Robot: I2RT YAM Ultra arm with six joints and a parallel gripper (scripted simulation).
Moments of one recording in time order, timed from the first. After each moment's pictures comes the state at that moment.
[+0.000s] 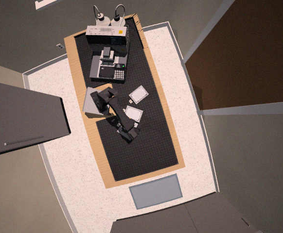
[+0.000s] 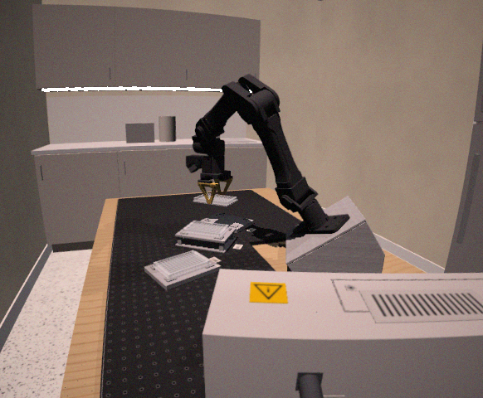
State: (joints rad) arm -1.44 1.28 1.24 -1.07 -0.43 -0.41
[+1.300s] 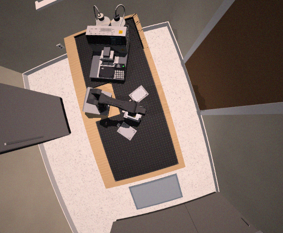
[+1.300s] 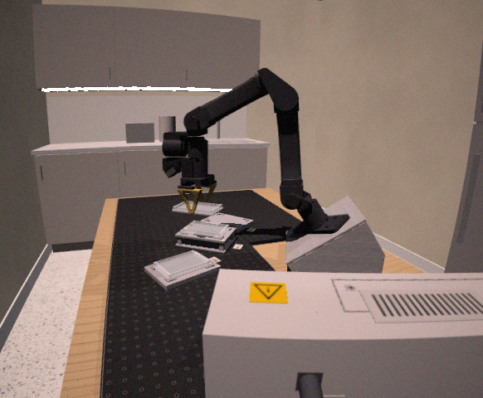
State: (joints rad) arm -0.73 1.06 1.18 -1.07 -0.08 0.10
